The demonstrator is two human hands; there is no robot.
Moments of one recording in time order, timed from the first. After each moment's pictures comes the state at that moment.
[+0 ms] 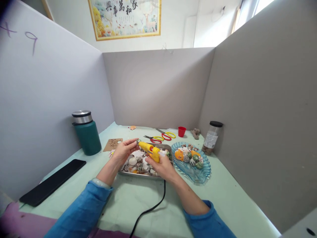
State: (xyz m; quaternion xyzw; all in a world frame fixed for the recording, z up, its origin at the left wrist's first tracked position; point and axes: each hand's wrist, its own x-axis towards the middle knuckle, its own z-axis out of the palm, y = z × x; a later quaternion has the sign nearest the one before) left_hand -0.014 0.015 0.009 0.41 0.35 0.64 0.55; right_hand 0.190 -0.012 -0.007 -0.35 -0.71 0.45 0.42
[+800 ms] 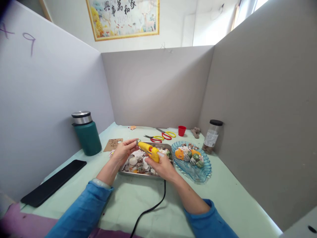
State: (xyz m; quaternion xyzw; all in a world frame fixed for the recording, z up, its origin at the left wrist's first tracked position) left_hand -0.014 0.017 0.008 0.40 0.35 0.64 0.56; right_hand 0.190 -0.012 -0.006 -0.34 -0.73 0.42 0.42
